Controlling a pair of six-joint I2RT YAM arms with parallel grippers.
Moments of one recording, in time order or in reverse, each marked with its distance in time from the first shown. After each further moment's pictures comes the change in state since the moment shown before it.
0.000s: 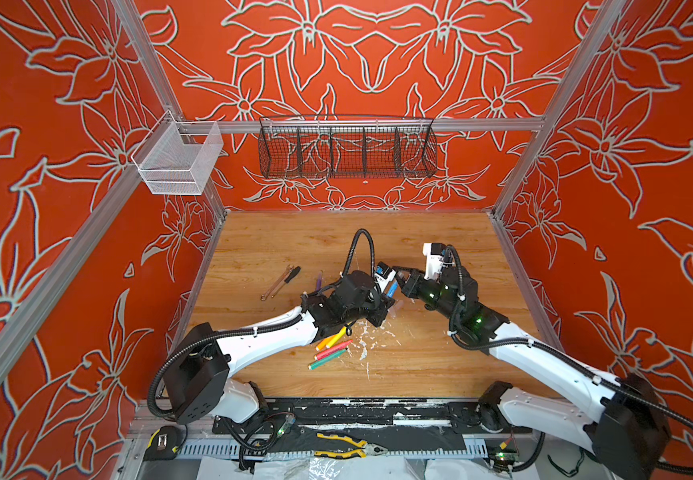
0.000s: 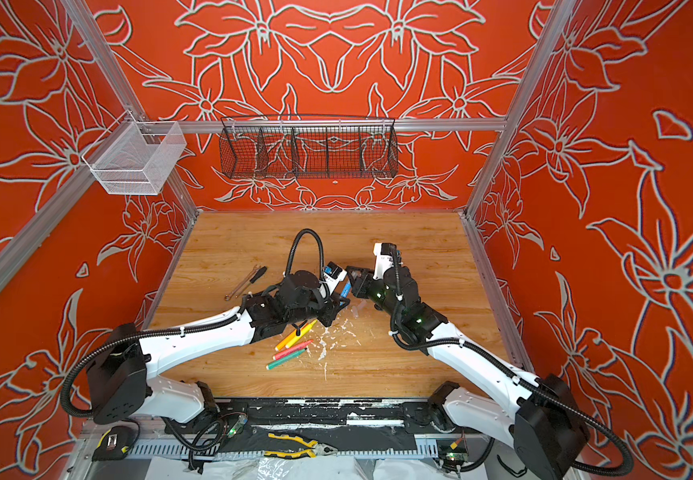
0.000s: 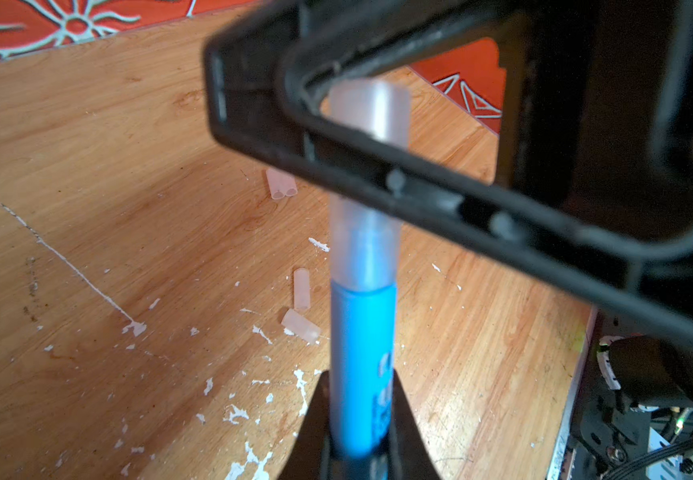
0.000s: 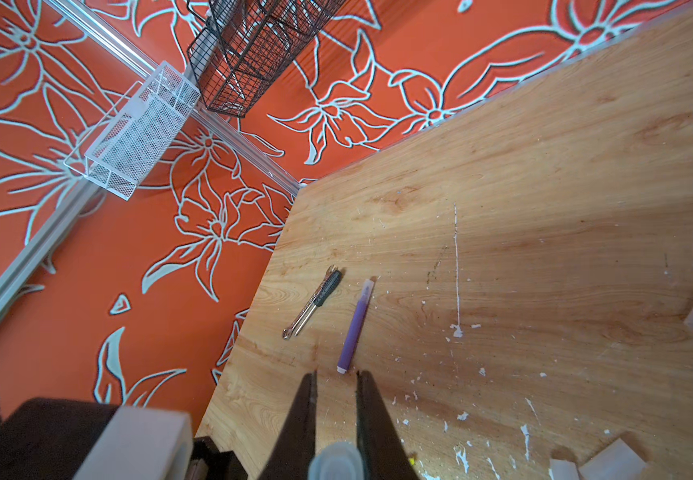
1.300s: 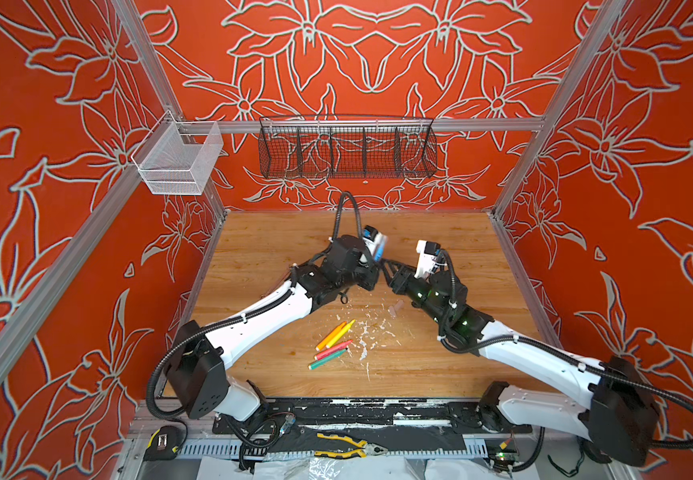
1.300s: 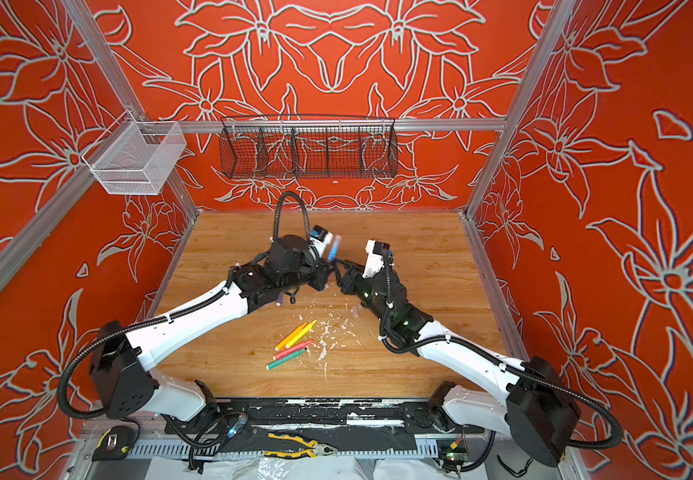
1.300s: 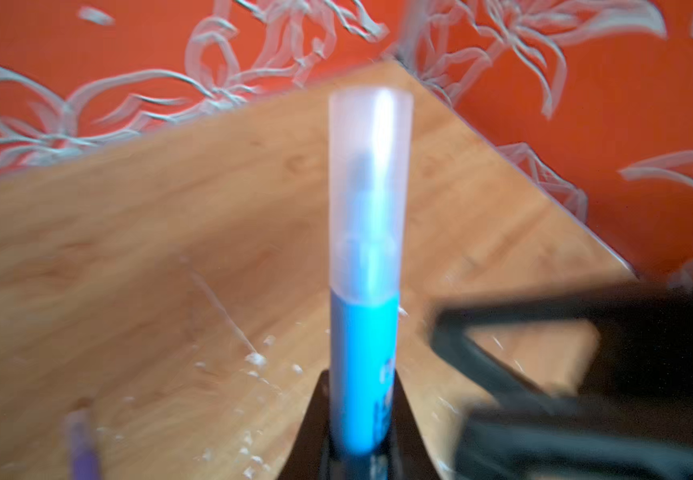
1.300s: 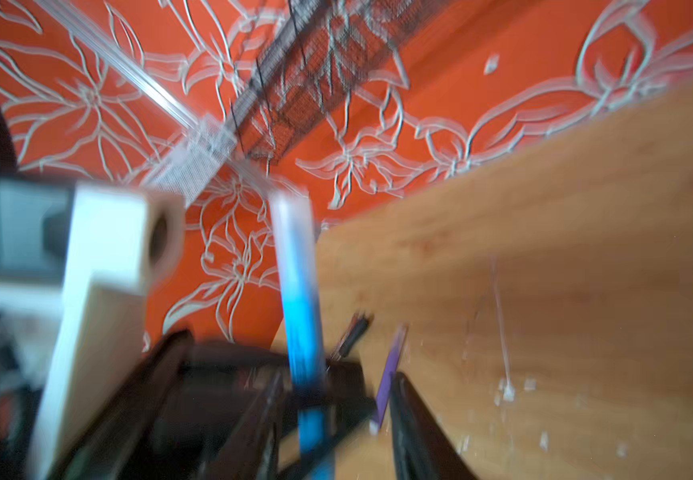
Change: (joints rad) left arm 0.187 -0.008 0.211 -0.144 -0.113 -0.012; right arm 0.126 0.042 0.019 0.091 0.148 0.002
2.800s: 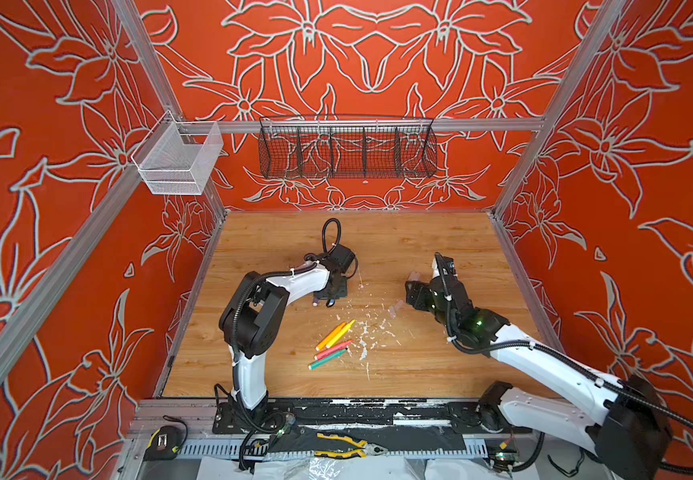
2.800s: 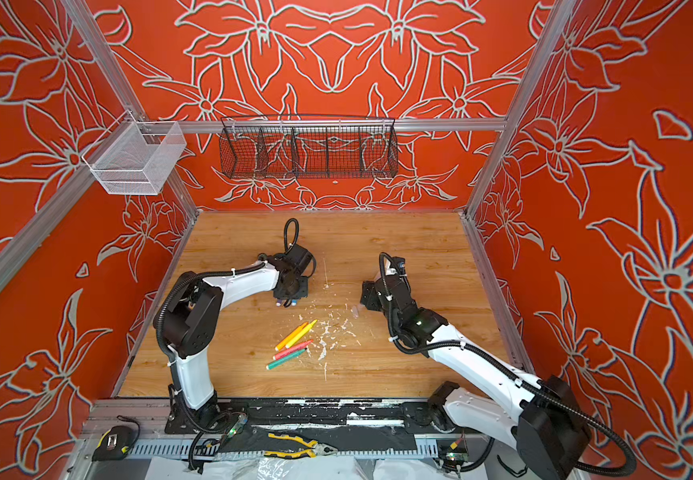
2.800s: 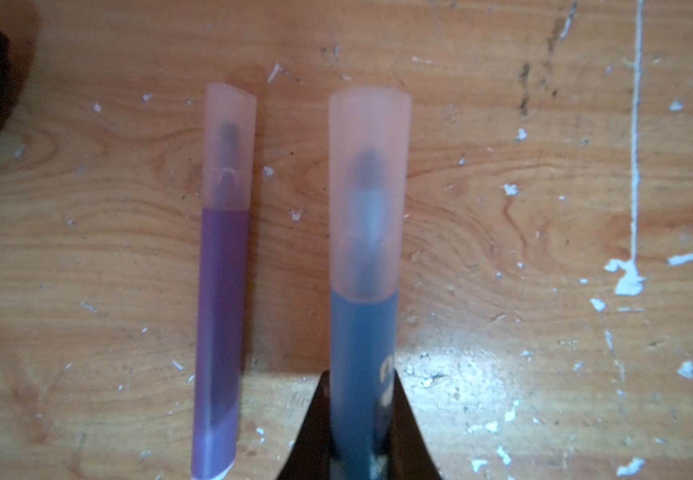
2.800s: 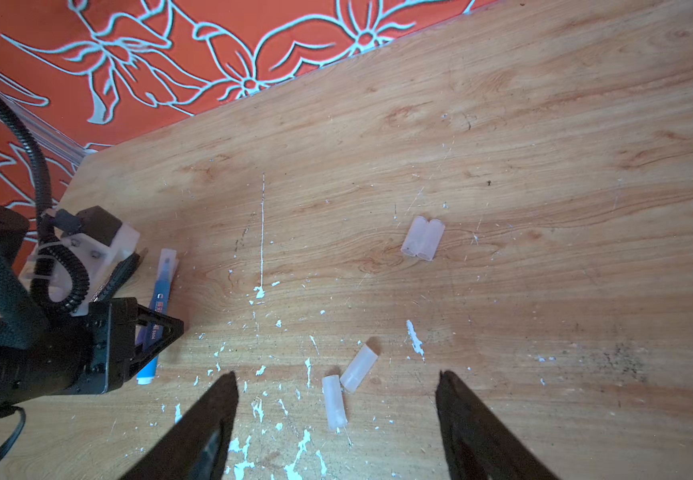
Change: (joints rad) left arm 0.177 0.486 0.115 -0.423 -0.114 -0.337; right arm -0.121 -0.073 -0.014 -0.501 0.247 -0.137
